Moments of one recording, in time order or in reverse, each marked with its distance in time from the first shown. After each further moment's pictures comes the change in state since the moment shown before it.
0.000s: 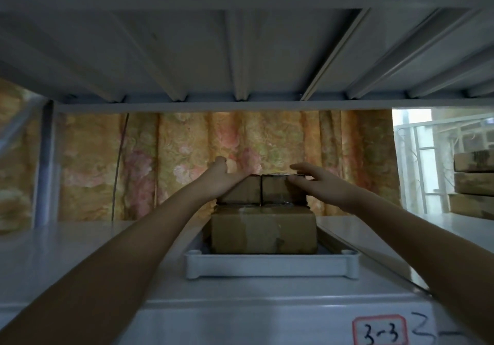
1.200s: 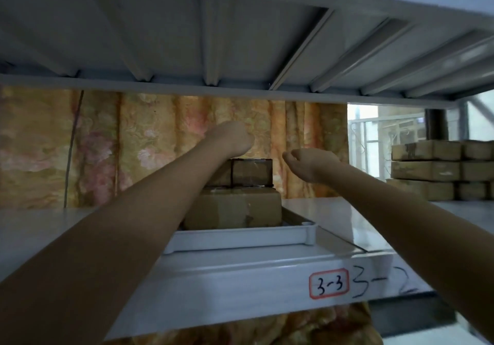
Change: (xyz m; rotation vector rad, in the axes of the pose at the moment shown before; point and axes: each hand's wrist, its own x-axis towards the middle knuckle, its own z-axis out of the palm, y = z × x) left_hand -0.007 0.087 0.017 0.267 0.045 0.181; right_hand -0.035 -0.024 -0.025 -0.772 0.190 0.236
